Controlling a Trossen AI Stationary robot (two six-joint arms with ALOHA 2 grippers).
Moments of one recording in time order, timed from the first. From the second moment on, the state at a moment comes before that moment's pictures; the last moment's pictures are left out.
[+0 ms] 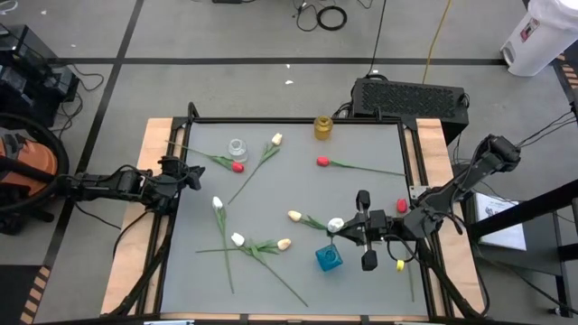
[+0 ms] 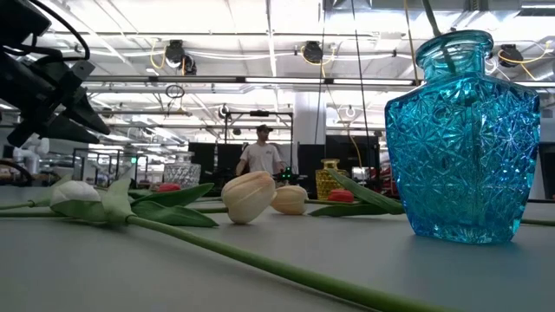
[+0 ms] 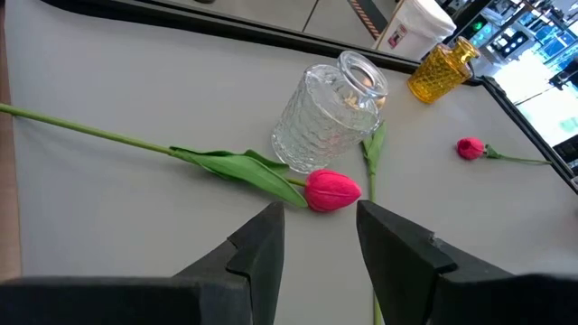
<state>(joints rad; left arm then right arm) -0.11 0.04 0.25 -0.93 -0.76 -1.14 0.64 1.16 0.77 0.38 0.63 0.12</state>
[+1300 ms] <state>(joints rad) -0.11 0.04 0.25 -0.93 -0.76 -1.14 0.65 1.12 0.77 0.25 0.50 0.27</state>
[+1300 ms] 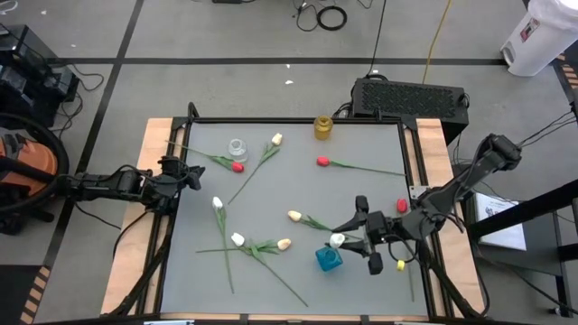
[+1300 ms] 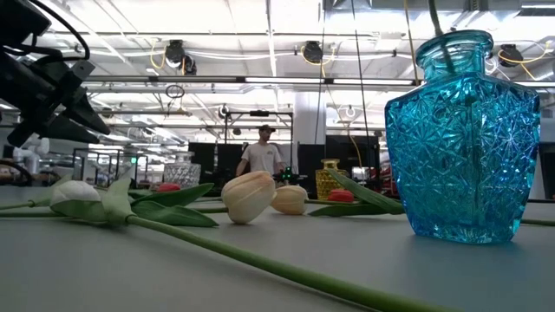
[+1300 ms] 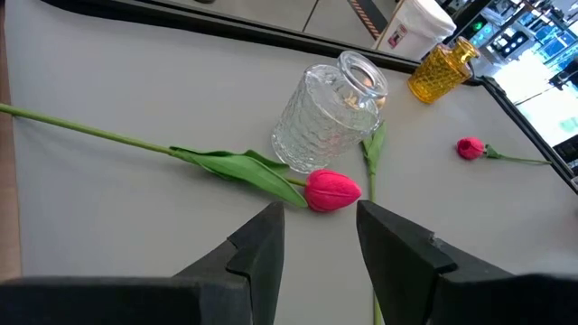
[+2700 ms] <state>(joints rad) -0.11 0.04 0.25 -0.93 -0.76 -1.14 0.71 0.78 0.77 -0.24 0.39 0.46</state>
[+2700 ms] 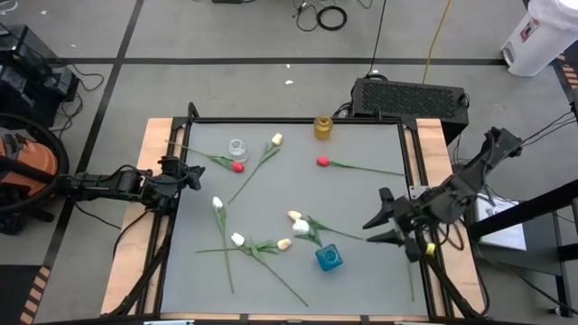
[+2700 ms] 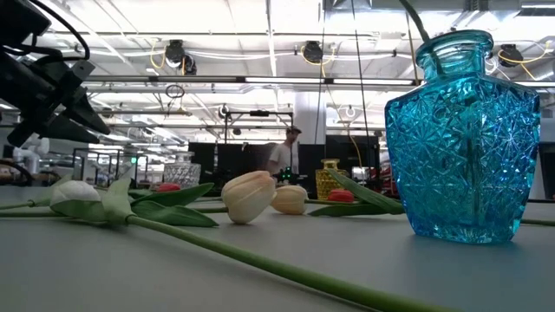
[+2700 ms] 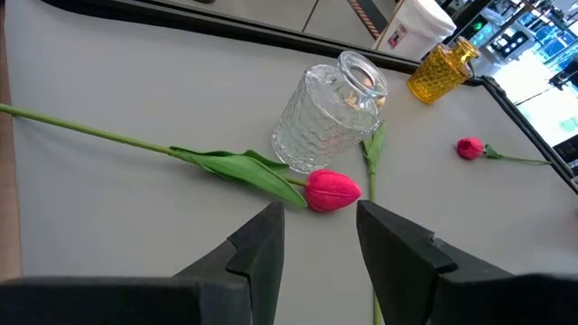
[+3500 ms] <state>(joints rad) -0.11 0.04 0.25 -0.93 -0.76 -1.14 0.71 0.66 0.77 -0.31 0.50 0.47</state>
